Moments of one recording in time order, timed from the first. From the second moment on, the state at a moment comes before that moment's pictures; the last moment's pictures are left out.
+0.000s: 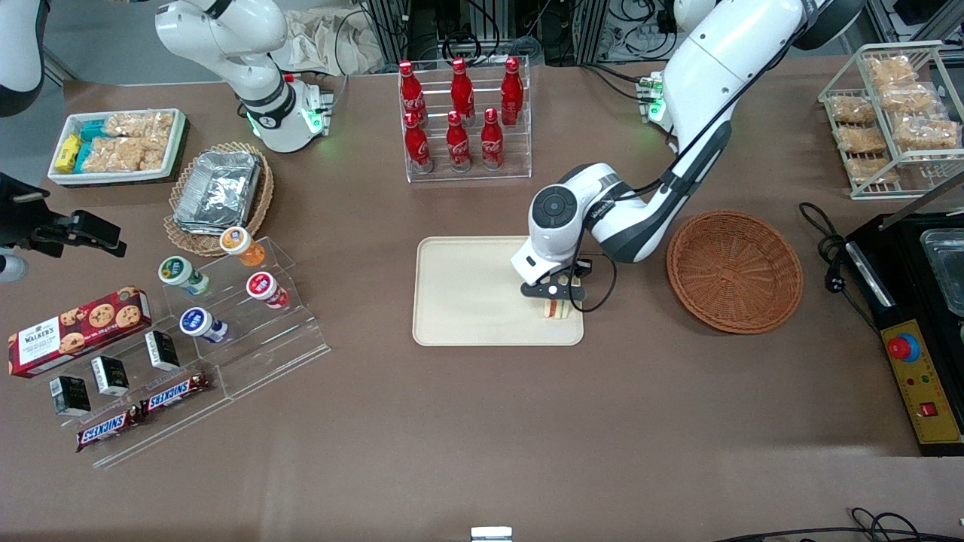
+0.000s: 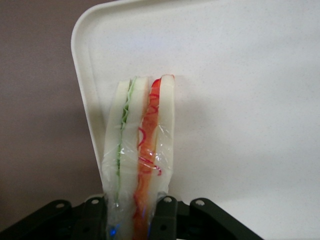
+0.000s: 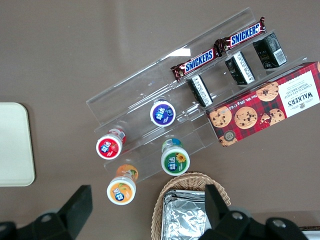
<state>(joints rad) -0.19 0.58 -0.54 -1.91 0.45 2.26 -0.84</state>
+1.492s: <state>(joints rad) -0.18 0.60 -0.54 -1.89 0.48 2.26 -0.85</state>
